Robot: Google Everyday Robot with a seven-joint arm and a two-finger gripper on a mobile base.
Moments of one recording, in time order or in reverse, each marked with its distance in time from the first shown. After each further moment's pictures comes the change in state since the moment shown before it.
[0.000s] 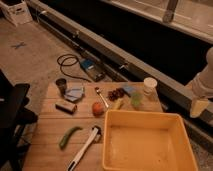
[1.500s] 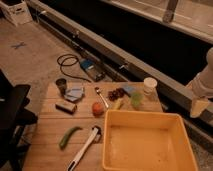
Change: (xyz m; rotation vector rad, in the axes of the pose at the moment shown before) arm 0.001 0.000 0.000 0.001 0.000 0.001
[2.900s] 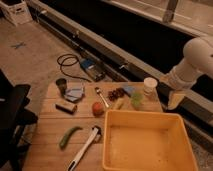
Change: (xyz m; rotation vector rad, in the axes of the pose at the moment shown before) arm -0.129 -0.014 -0.011 0.053 -0.130 -0.257
